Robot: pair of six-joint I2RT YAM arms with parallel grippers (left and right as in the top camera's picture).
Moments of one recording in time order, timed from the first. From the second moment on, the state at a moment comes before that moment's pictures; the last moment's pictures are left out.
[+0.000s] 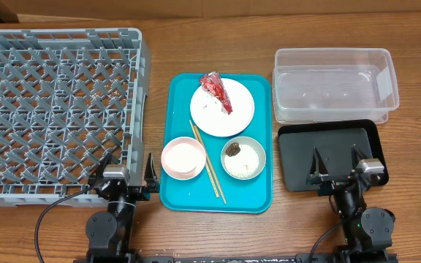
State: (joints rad) left arm -0.02 0.02 0.01 -0.08 0.02 -0.09; right arm 0.09 0.02 0.02 -0.03 -0.03 0.20
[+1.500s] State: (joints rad) left arm -0.02 0.83 0.92 -0.95 0.02 -0.15; right arm 0.09 1.12 1.22 -0.79 -0.18 0.16
